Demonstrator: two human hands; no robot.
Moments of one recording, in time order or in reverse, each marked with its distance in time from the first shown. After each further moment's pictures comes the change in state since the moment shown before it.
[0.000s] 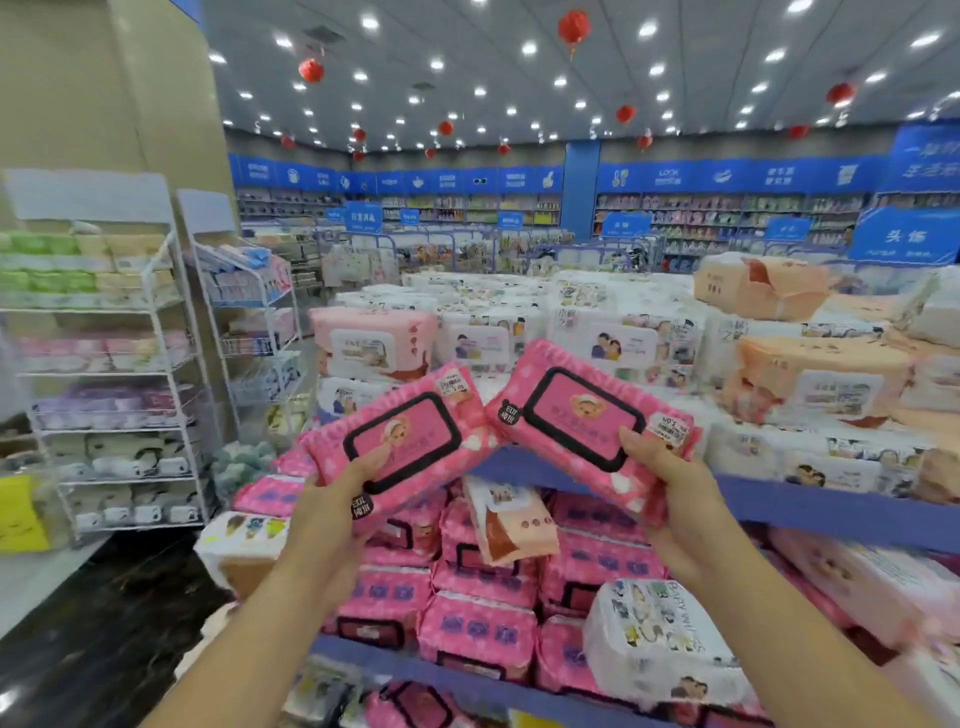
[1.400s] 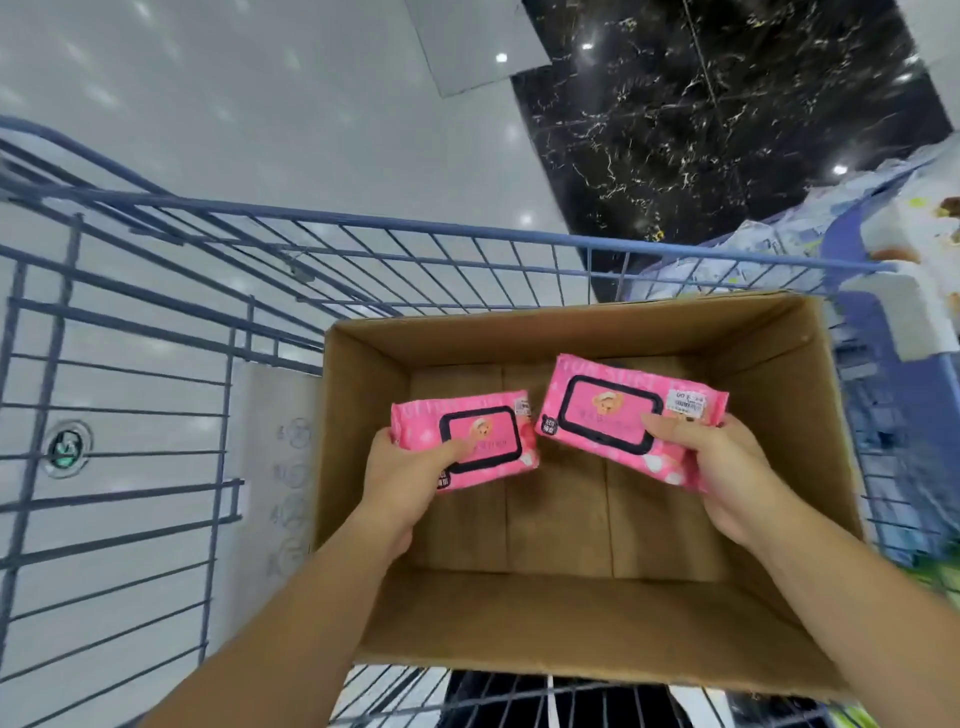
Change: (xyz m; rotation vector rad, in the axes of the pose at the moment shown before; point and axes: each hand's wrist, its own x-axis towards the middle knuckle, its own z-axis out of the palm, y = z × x) left_hand -0.366 -0.294 -0.732 0.189 1.181 -0.757; right_hand -0.301 0.756 0.327 -0.620 -0.621 1.120
